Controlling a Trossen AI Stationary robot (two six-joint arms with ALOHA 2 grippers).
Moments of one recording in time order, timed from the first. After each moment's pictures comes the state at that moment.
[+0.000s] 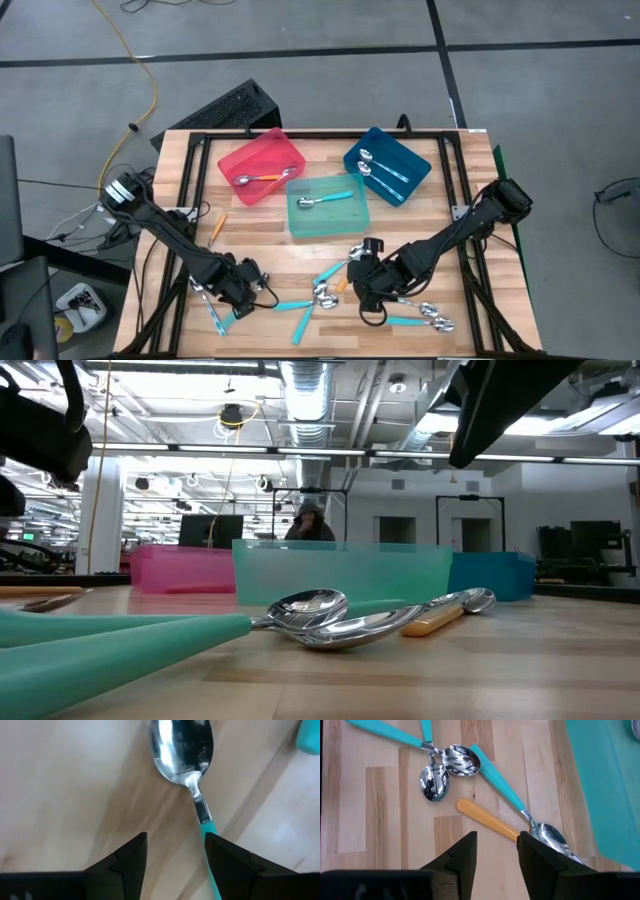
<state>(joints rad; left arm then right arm) -0.68 1.56 0.85 -0.70 -0.01 -1.22 0.54 1.74 1.36 -0.78 0.32 0.55</state>
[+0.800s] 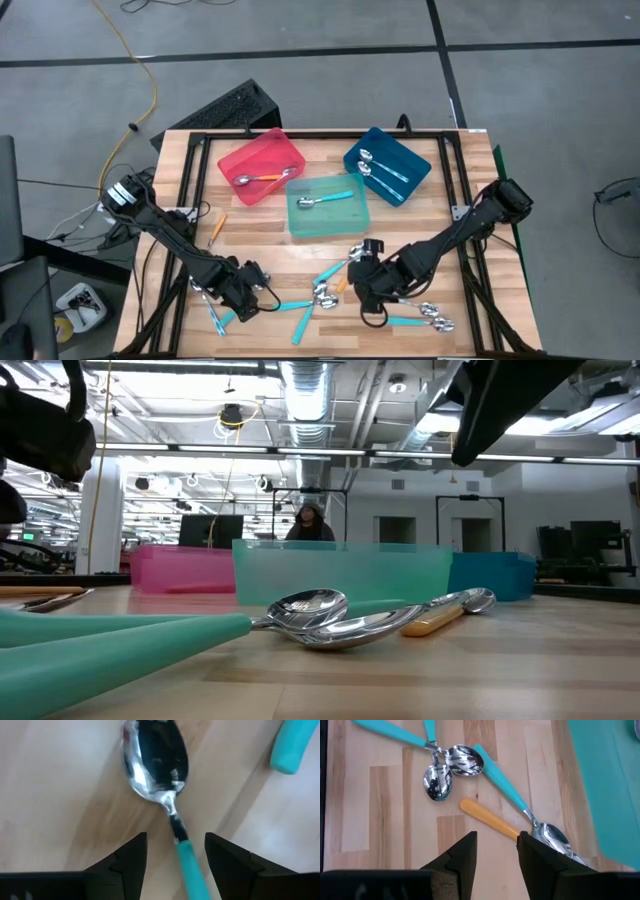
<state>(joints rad) -0.70 1.60 0.85 -0.60 -0.06 -1.25 0.54 1.74 1.36 -0.77 0.32 0.55</state>
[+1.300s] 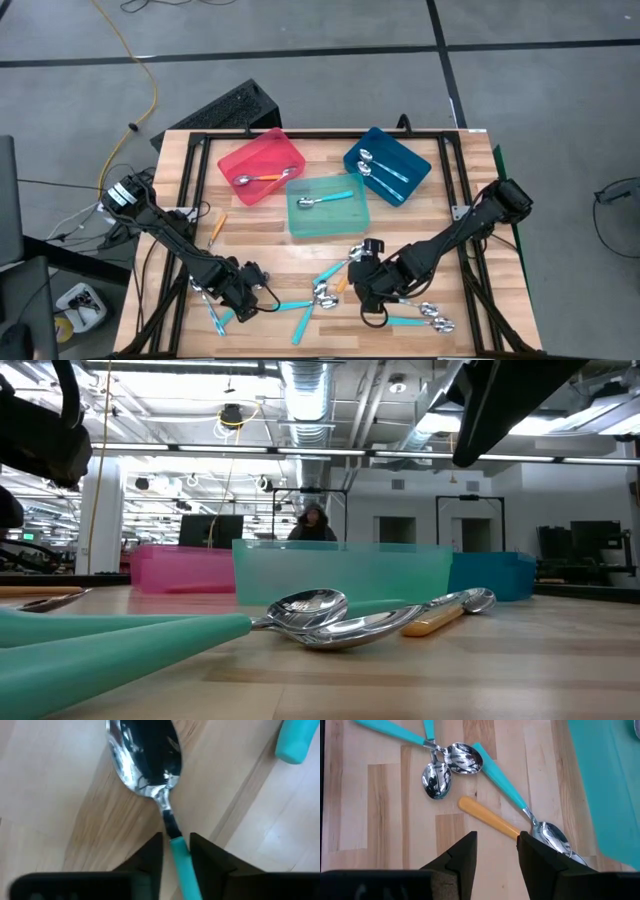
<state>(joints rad) -0.70 1.61 0.84 -0.59 -0.03 -1.24 0.54 1.74 1.36 -0.78 0.32 0.55</state>
